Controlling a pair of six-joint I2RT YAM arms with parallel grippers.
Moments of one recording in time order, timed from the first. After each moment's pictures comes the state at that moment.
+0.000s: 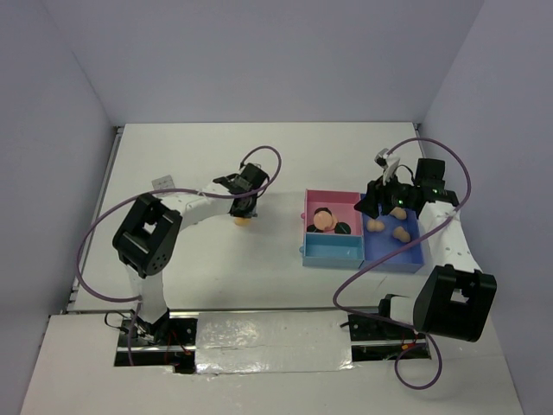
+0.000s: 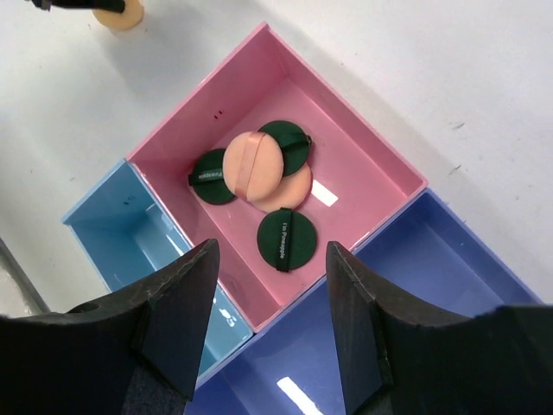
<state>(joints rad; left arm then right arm) -0.60 1.88 1.27 -0.48 -0.28 -0.45 -0.23 1.25 0.93 -0.59 -0.88 -0.56</state>
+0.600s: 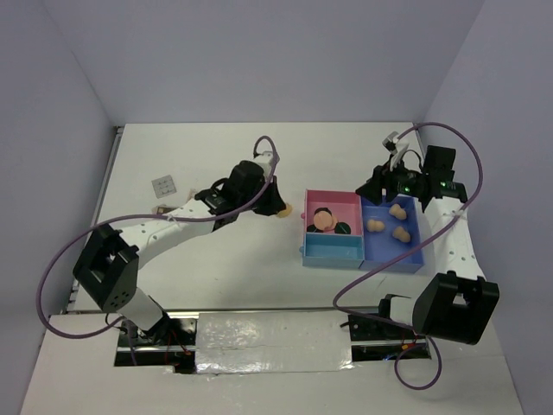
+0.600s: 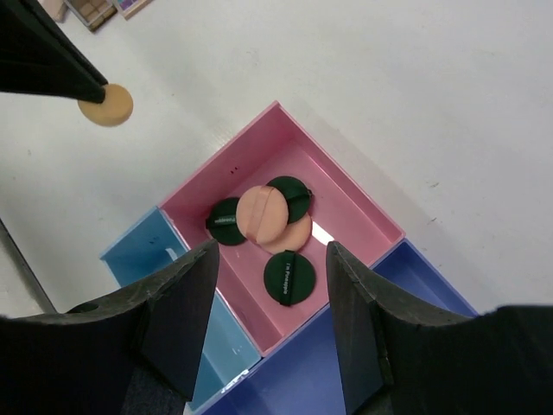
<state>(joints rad) -0.71 1.56 1.14 -0.22 0.04 -0.51 -0.23 1.24 1.06 -0.59 -0.94 -0.48</state>
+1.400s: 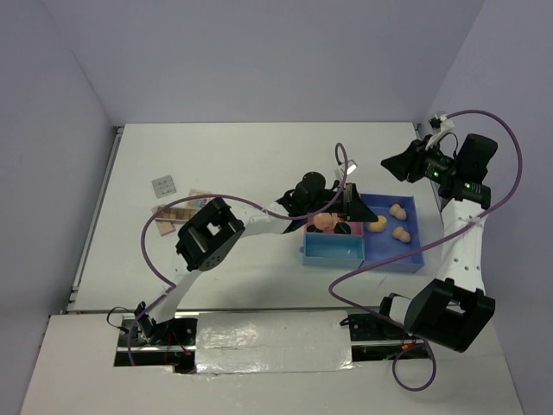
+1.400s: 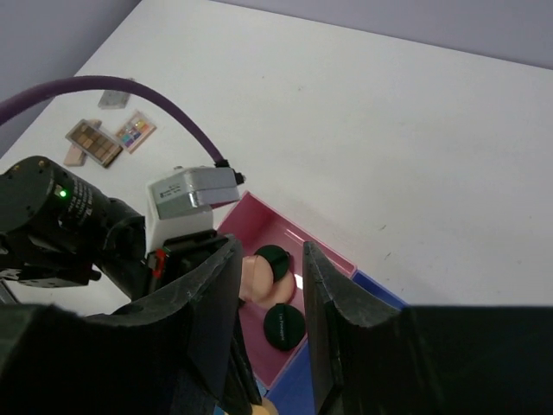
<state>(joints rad) -0.90 2.27 1.59 0.69 0.62 -0.99 -0.41 1.20 1.16 -0.40 -1.03 -0.11</state>
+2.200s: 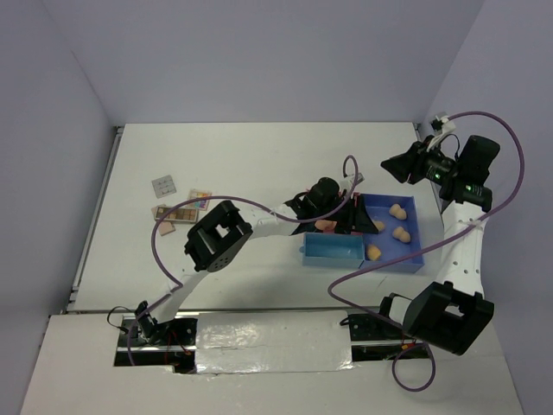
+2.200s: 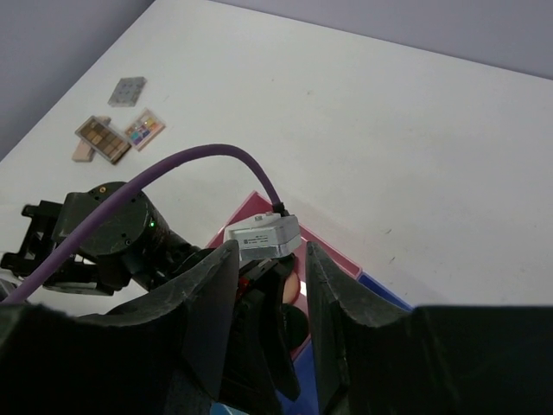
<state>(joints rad) -0.94 2.36 1.72 0.39 0.56 -0.89 -0.43 1.18 1.15 -0.39 -1.07 -0.12</state>
